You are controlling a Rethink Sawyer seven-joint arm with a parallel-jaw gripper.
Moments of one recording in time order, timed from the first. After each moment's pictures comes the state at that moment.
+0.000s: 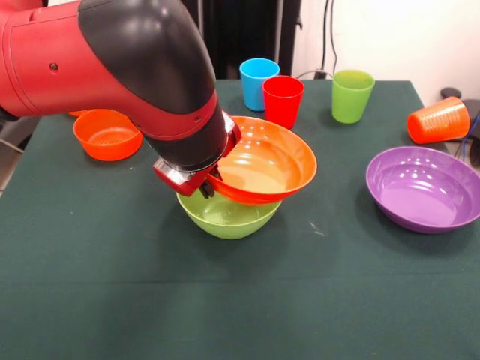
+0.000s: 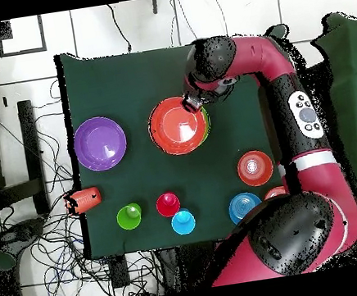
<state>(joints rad) -0.68 -0.25 0.78 1.00 -0.64 1.48 0.92</state>
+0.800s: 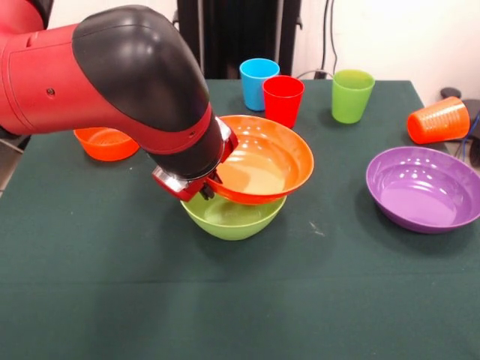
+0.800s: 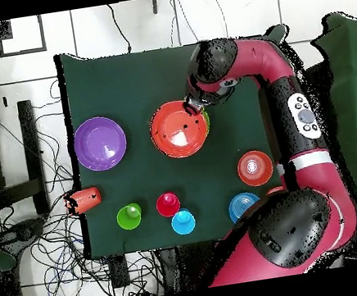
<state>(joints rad) -0.68 -0.21 0.78 0.98 -0.64 1.52 0.92</state>
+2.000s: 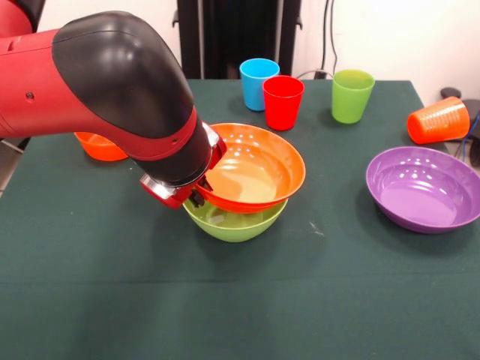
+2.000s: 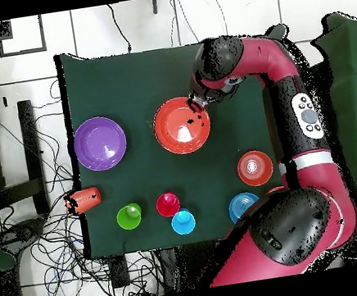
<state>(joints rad) -0.69 -0.20 0.78 0.94 -0.64 1.52 0.87</state>
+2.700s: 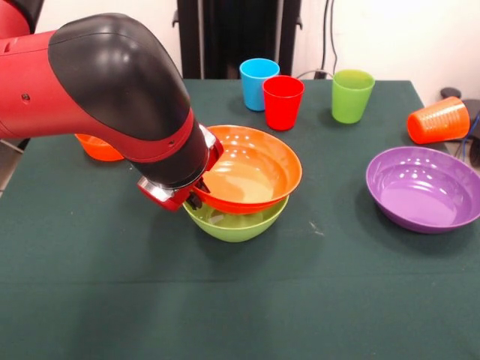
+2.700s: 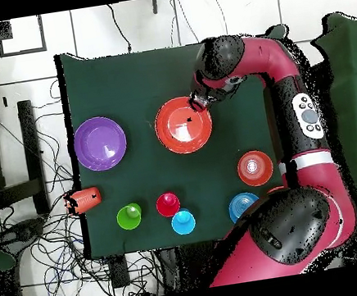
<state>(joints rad) -0.69 -0.19 0.78 0.93 -0.65 1.52 0.83</state>
